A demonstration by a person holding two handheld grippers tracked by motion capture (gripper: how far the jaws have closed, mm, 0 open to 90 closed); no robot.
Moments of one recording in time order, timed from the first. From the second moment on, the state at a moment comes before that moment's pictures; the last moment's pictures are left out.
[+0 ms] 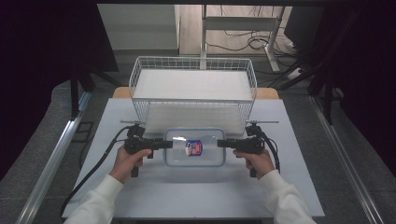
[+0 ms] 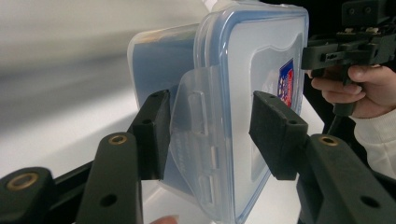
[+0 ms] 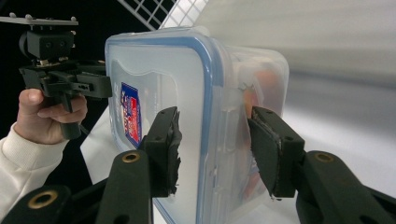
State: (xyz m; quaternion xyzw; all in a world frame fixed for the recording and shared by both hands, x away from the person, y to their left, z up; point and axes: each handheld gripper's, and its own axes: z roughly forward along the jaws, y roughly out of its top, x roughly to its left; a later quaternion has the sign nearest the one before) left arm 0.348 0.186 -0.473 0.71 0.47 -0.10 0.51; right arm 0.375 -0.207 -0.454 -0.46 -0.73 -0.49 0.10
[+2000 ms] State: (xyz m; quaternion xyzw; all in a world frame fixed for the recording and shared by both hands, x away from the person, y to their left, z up) left arm 0.338 0.191 -0.481 0.74 0.47 0.01 0.48; right arm 0.369 -0.207 -0.462 -0.43 -0.77 -0.47 -0.08
